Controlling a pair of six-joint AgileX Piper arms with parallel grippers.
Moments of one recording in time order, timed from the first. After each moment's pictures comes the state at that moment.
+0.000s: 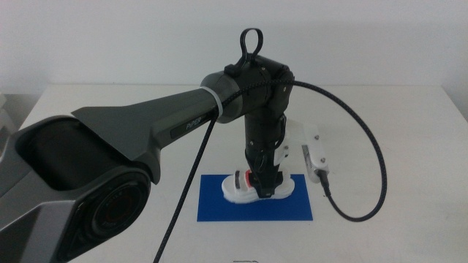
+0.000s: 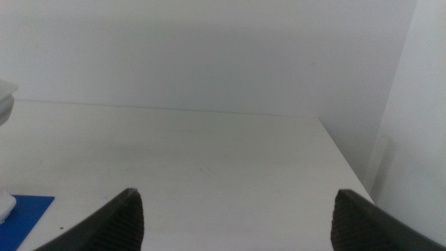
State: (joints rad) left arm -0.69 2.30 -1.98 -0.07 1.22 0.90; right arm -0.02 -0.01 0.03 0.00 0.14 -0.07
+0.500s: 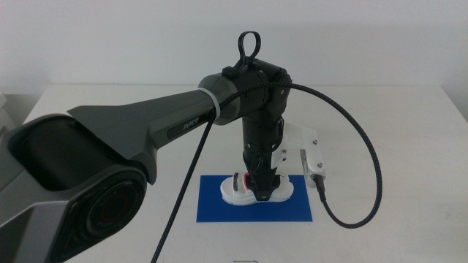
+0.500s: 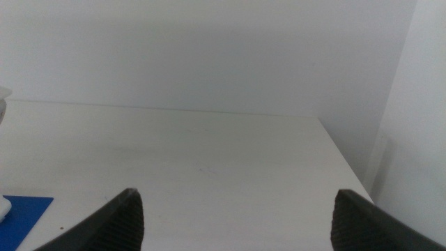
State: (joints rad) left arm -0.69 2.29 -1.94 -0.07 1.21 0.95; right arm -0.02 -0.01 0.03 0.00 0.14 -0.07
